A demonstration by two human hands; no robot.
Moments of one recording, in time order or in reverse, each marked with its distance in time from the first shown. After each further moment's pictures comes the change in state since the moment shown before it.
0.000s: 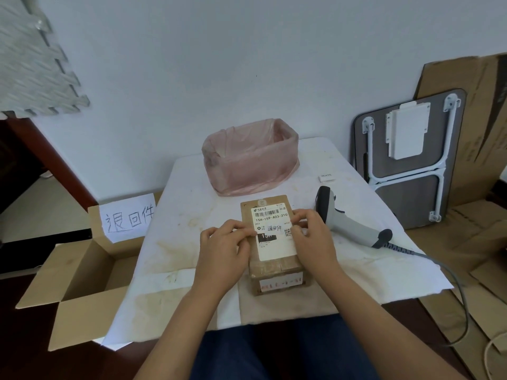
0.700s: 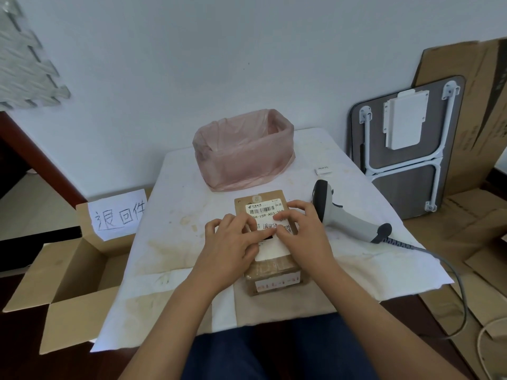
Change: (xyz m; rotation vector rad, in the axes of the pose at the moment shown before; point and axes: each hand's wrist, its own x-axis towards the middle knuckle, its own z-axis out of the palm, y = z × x) left_hand 0.016 0.005 0.004 0.263 -0.197 0.220; right_hand 0.004 0.003 0.004 -0.083 -0.061 -0.083
